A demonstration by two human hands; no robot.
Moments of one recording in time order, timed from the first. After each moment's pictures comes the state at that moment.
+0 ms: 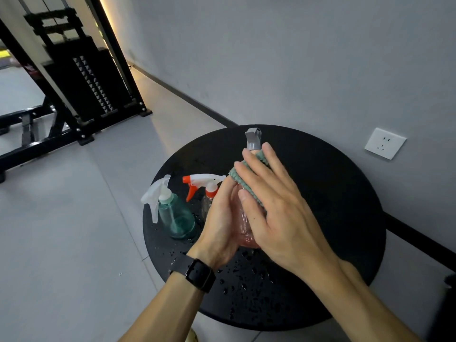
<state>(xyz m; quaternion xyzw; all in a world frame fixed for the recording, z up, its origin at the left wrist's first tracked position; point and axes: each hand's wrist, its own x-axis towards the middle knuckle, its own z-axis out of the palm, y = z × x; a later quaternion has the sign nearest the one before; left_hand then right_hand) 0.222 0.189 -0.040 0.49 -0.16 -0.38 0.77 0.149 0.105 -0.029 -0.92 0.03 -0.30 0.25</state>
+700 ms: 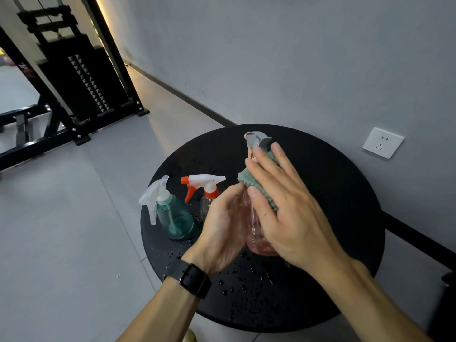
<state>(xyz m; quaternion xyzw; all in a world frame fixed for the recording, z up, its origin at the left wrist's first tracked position) 0.224 0.193 -0.044 0.47 -0.12 -0.45 0.75 0.146 0.092 -0.031 -0.92 0.06 -0.29 0.27</state>
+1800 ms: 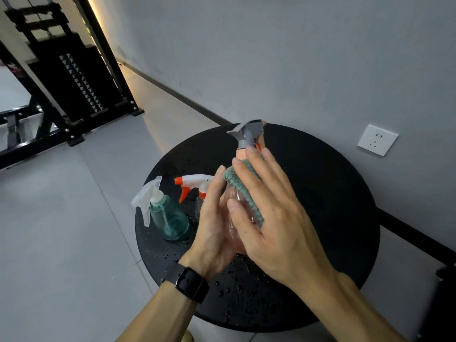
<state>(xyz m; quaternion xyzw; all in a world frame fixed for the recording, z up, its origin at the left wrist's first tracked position) 0.219 0.191 -0.046 0.39 -0.15 -0.40 0.81 0.141 0.113 -0.029 -0.90 0.05 -0.32 0.28</state>
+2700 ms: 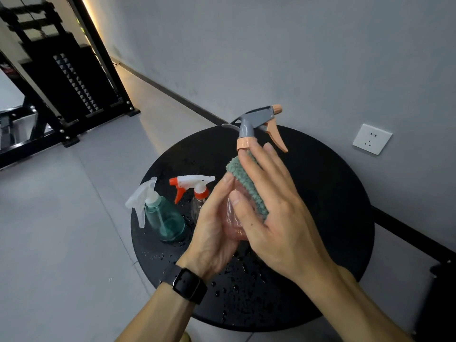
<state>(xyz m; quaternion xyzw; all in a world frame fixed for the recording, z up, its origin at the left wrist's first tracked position) 0.220 0.186 -0.049 0.38 -0.17 -0.40 0.82 0.140 0.103 -0.026 -0.89 0.05 -0.32 0.33</state>
